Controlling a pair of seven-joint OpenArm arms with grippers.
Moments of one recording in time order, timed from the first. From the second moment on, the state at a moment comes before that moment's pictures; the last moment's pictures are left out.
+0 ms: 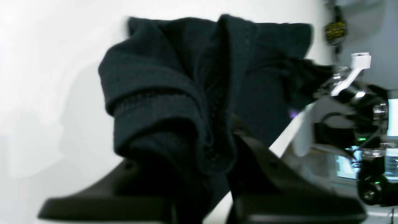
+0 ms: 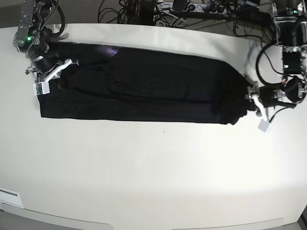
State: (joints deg) left arm -6.4 -31.6 -7.8 72.7 -84.4 -31.9 76.6; right arm -22.5 13.9 19.6 100.2 24.0 26.1 -41.5
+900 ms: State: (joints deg) left arm -4.0 -7.1 -7.9 84.9 -84.0 -40.2 79.0; right arm -22.3 13.9 19.6 100.2 24.2 26.1 -42.4
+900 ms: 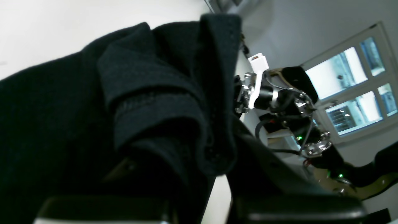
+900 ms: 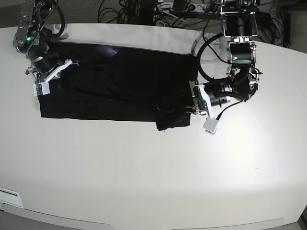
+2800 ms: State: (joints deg) left arm -3.7 -12.3 -0.4 84.9 -79.8 -36.7 79.8; right arm -22.2 13.9 19.7 100.2 26.3 27.0 -43.7
